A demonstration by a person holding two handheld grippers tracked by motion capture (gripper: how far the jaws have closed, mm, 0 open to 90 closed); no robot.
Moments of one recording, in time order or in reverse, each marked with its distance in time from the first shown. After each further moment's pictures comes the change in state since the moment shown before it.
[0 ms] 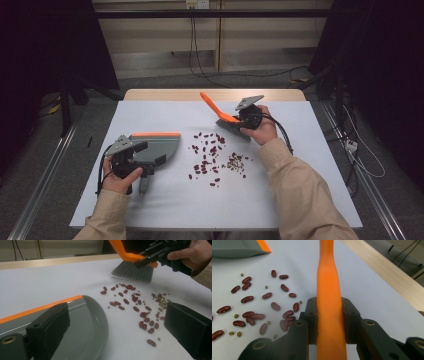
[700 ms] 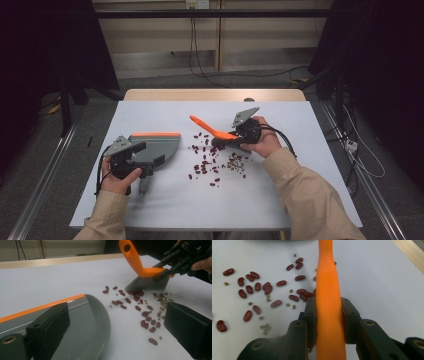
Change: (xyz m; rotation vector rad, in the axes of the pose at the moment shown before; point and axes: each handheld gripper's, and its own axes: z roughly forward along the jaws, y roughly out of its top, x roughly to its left) left arm 0.000 -0.001 -0.003 0.003 0.012 -0.002; right arm 0.042 -0.009 -0.020 0.047 0.155 -0.142
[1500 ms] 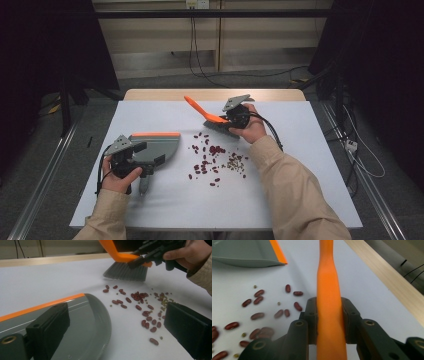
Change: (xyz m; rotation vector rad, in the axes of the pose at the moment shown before) left arm 0.002 0.000 0.003 0.009 -0.005 -0.006; right arm -0.040 0.030 0.039 -0.084 -0.095 0.032
